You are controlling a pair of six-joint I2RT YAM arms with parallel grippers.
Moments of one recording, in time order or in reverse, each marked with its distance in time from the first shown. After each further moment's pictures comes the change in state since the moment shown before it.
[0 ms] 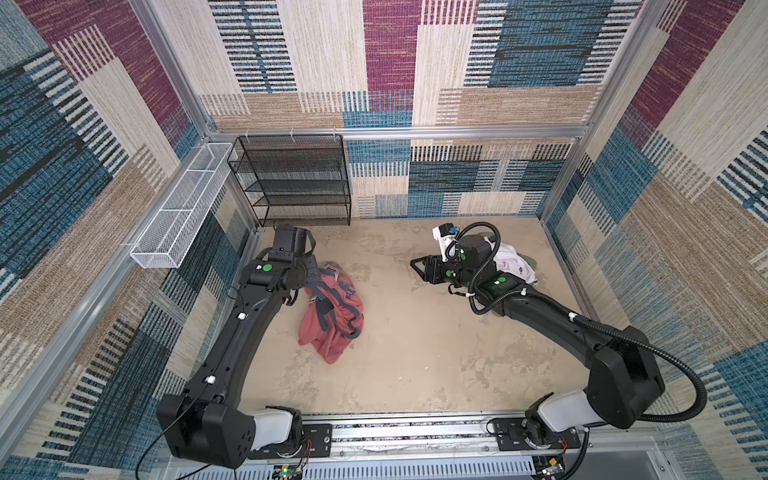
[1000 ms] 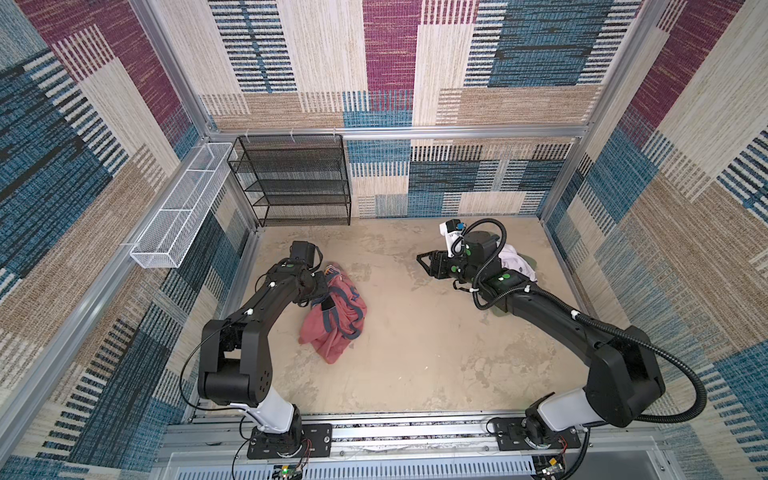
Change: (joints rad) left arm 0.069 0.241 -0.185 0.236 0.143 -0.024; right arm -0.043 -0.008 0.006 -0.009 0.011 -0.011
